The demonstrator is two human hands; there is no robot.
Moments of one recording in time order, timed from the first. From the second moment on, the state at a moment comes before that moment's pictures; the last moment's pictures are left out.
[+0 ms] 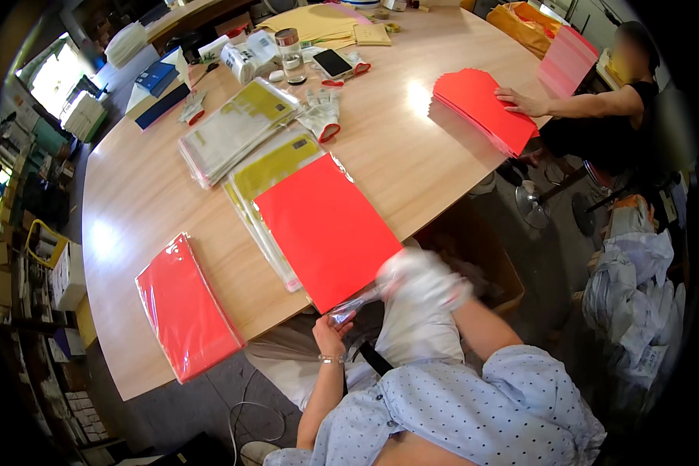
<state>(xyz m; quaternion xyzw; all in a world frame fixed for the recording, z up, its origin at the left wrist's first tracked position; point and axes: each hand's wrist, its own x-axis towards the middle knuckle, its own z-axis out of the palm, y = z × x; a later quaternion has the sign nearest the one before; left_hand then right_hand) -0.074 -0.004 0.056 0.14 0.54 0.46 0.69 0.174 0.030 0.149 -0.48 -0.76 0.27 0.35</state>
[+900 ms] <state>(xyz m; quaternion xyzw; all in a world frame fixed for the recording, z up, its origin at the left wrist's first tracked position) -0.115 0.017 0.050 0.47 0.60 0.36 0.53 0.207 0.039 0.123 -0.71 -0.66 0.19 0.17</state>
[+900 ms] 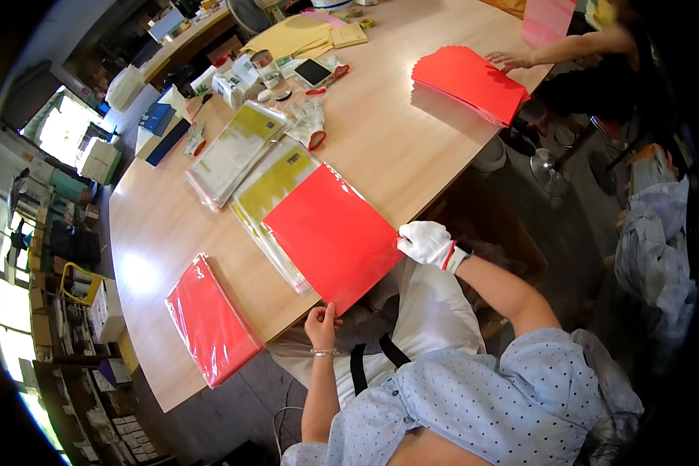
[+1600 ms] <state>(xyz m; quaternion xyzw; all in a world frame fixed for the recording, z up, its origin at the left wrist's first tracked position) -0.445 -0.008 0.134 0.55 0.70 0.44 0.14 -0.117 0.077 0.157 -0.34 -0.78 0.40 0.34</state>
